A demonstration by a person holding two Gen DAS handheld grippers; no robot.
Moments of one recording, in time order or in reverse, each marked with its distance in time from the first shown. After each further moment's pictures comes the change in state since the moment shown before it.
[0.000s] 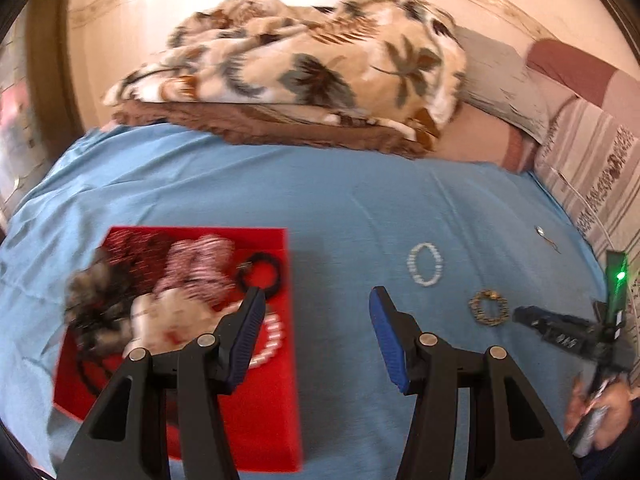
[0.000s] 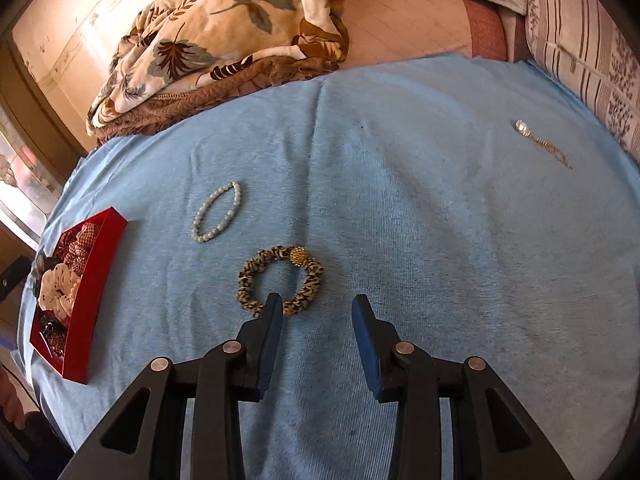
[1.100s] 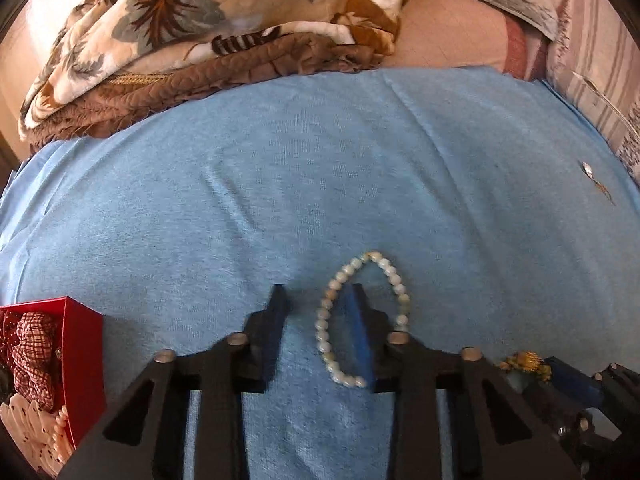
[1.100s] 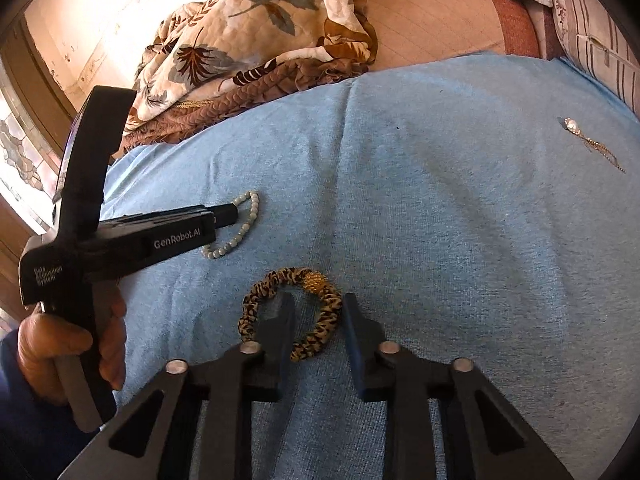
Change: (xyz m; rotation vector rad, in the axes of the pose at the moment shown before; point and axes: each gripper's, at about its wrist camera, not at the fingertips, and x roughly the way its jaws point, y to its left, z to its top) left arm 0.192 -0.118 0.027 0.213 0.211 0.029; right arm 0.034 -0.002 0.003 -0.018 -0.056 0.140
